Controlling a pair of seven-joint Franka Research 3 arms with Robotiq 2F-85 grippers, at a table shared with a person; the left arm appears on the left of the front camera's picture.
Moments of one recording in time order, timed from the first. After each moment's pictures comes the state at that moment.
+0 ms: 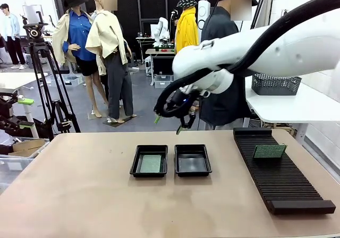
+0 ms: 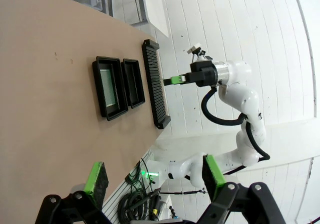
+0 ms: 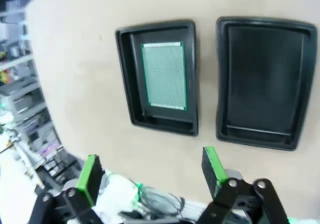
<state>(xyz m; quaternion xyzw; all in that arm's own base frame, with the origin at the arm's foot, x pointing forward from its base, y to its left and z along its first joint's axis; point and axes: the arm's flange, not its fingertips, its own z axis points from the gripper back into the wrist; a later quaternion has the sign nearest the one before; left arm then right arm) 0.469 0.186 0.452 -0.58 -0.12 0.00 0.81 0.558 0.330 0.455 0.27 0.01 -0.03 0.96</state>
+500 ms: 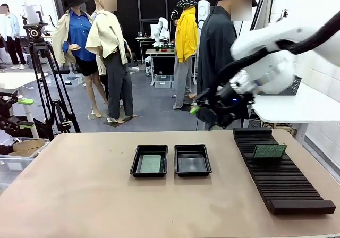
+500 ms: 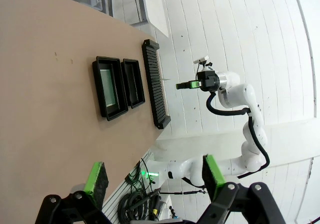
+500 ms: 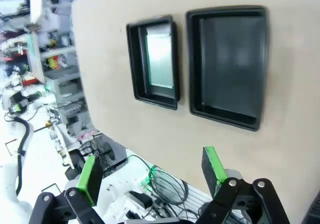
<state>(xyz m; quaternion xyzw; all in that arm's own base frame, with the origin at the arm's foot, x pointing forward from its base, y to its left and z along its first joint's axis) 0.469 0.186 0.452 -0.58 -0.12 0.00 0.81 0.524 0.172 0.453 0.41 -0.01 -0.03 0.91</state>
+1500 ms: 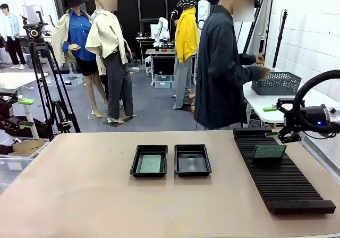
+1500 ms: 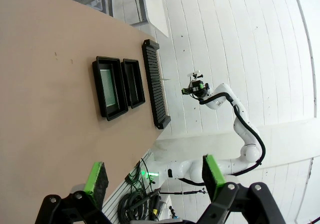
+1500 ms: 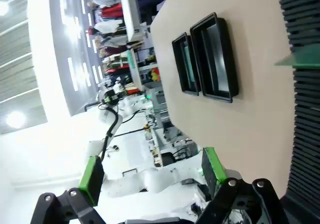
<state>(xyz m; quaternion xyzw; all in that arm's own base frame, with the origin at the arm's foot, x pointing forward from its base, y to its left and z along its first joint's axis) 0.469 0.186 0.452 -0.58 -0.12 0.00 0.81 0.475 -0.065 0.383 0.64 -0.02 -0.13 0.76</state>
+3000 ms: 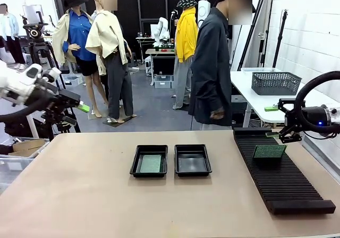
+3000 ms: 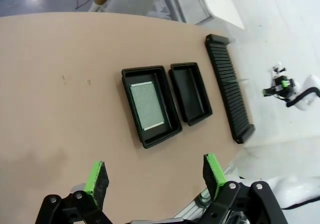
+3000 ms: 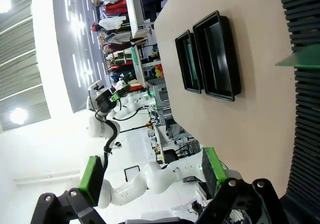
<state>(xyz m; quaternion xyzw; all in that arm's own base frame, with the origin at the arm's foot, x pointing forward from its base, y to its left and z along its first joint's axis) 0.464 -0.020 0.486 -0.35 -0.21 -0.06 0.91 0.478 -0.067 0.383 0.64 -0.02 -0.12 0.76</state>
